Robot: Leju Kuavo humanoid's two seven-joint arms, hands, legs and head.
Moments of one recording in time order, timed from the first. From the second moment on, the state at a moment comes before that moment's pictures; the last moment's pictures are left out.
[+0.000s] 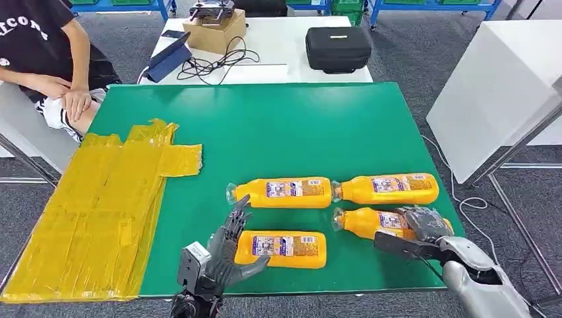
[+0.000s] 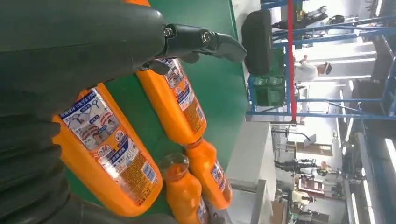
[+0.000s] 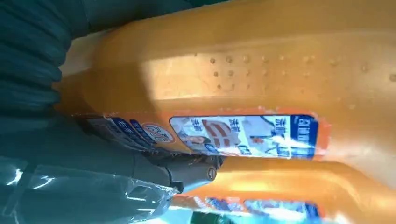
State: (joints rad) left arm 0.03 -0.16 -0.43 -1.30 -0.05 -0.04 -0.58; right arm -0.24 -0.39 0.39 -1.06 0.83 0.08 -0.11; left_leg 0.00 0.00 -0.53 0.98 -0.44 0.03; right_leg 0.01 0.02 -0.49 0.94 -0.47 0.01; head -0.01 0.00
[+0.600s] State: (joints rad) left arm 0.09 -0.16 -0.39 -1.31 -0.06 -0.02 -0.57; right arm 0.09 -0.15 0.23 -1.43 0.69 -0.36 -0.14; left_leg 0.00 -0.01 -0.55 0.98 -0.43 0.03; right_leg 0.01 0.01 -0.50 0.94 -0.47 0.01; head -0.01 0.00
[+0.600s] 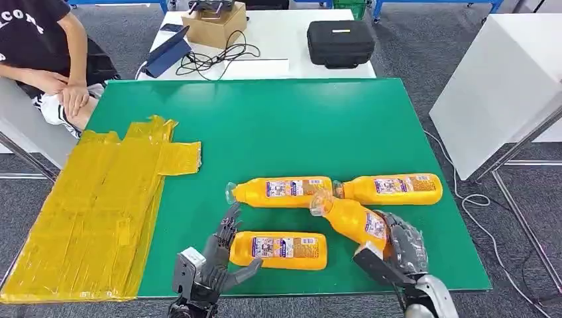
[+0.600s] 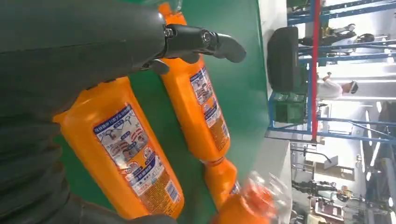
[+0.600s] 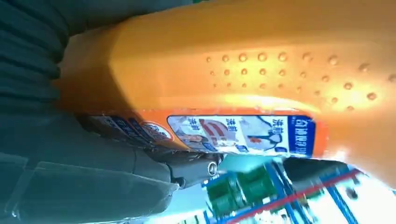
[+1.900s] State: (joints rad) left arm 0.08 -0.14 -0.52 -1.59 -0.17 -0.09 -0.54; right arm 0.06 0.01 0.40 -1.54 0.51 -0.43 -0.41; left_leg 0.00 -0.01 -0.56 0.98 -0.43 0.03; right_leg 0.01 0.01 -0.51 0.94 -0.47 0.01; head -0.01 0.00
